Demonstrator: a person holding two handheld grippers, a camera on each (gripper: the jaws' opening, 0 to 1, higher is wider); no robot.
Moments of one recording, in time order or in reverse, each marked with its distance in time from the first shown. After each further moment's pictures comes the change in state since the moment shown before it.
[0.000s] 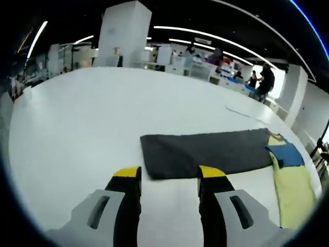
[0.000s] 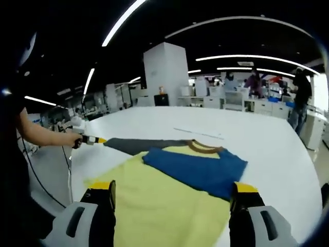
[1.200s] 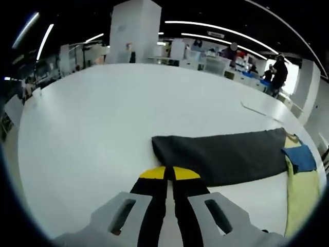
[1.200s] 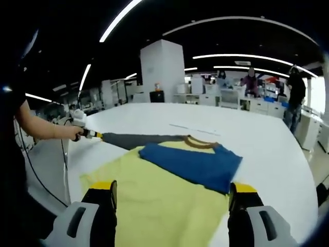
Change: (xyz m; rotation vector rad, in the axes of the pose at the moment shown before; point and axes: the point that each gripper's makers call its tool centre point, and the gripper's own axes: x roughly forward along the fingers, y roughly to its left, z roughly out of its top) left arm 0.006 0.009 0.017 0.021 0.019 0.101; right arm -0.007 0.000 -0.014 -0.016 0.041 -0.044
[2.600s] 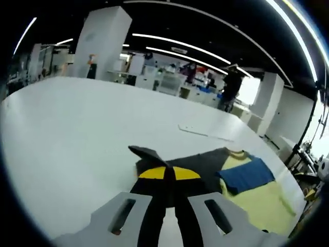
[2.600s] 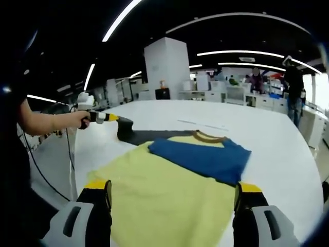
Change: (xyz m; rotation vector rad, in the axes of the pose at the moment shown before) left arm -0.032 -0.139 0.048 0.021 -0.121 -0.386; right arm -0.001 0.019 -0.013 0.008 0.024 0.056
